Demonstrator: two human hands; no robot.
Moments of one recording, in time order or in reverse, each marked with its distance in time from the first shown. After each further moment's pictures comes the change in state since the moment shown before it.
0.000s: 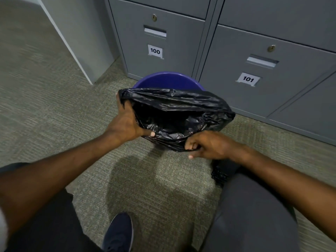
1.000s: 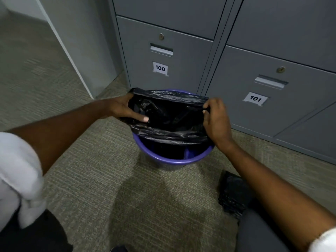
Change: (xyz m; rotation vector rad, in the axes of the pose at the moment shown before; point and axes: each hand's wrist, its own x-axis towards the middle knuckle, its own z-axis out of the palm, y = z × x) left_hand 0.127 -0.037 -0.064 -0.220 -0.444 0.012; right_hand 0.101 0.050 -0.033 0.005 1.022 0.335
